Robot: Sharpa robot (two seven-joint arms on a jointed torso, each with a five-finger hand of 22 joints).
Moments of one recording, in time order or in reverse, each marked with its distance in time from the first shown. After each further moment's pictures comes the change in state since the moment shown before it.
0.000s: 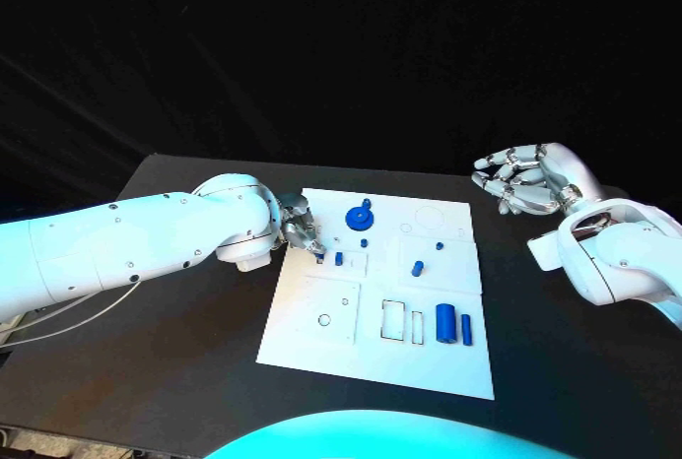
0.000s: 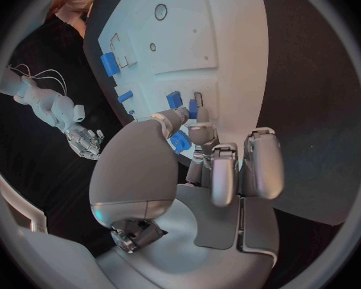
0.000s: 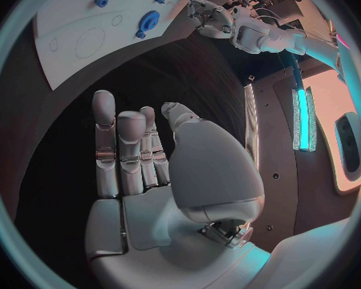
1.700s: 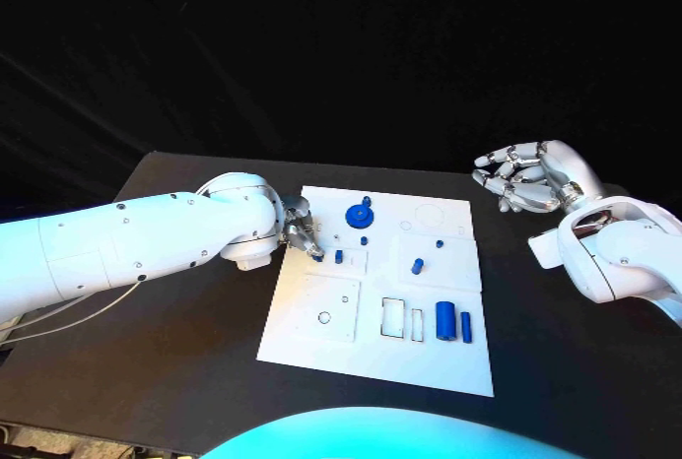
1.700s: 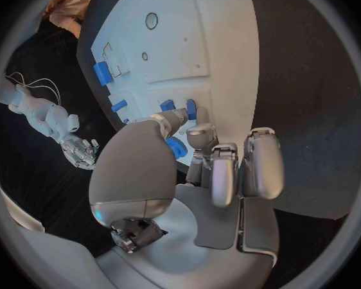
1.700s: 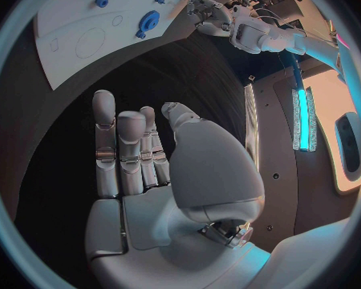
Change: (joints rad) left arm -0.007 0.021 0.003 -0.009 -0.039 0.047 -0.047; left_hand -0.017 0.002 0.021 -0.007 -0.002 -0.001 -0.008 0.018 0.009 0.019 -0.005 0.030 0.041 0.003 -0.003 0.000 -0.001 0.000 0.000 0.000 0.000 0.003; right arm 0.000 -0.001 0.000 0.000 -0.001 0.001 -0.002; right_hand -0.004 -0.004 0.003 0.003 0.008 0.000 0.000 0.000 0.000 0.000 0.000 0.000 -0.002 0.000 0.000 0.000 0.000 0.000 0.000 0.000 -0.003 -0.003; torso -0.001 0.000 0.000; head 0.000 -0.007
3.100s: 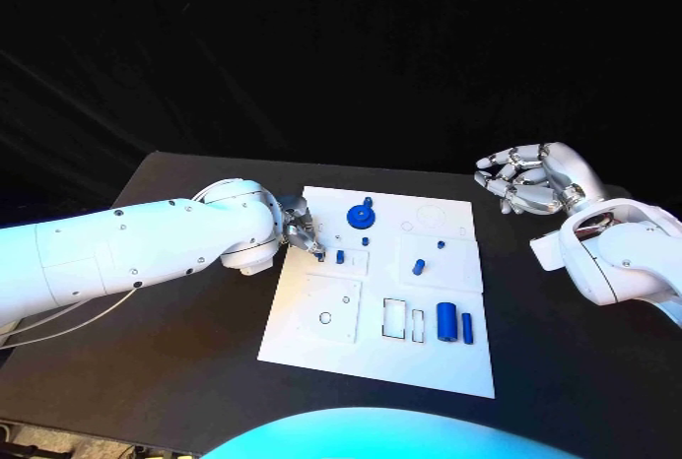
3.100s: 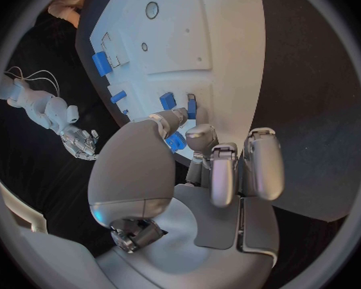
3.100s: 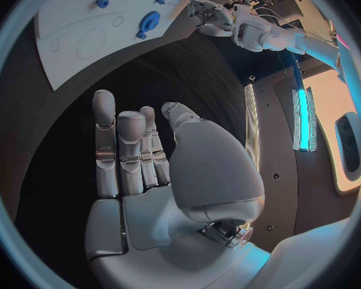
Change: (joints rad) left arm -0.016 -0.022 -0.003 0.027 0.001 -0.111 0.003; left_hand -0.019 -0.010 0.021 -0.009 0.001 0.000 0.000 0.015 0.007 0.010 -0.003 0.012 0.015 0.000 -0.007 0.000 0.001 0.000 0.004 -0.004 0.000 0.006; right arm -0.002 0.001 0.000 -0.002 0.000 0.000 0.000; right_hand 0.000 0.000 0.000 0.000 0.000 0.000 0.000 0.000 0.000 0.000 0.000 0.000 -0.001 0.000 0.000 0.000 0.000 0.000 0.000 0.000 -0.005 -0.001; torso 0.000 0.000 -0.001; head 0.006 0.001
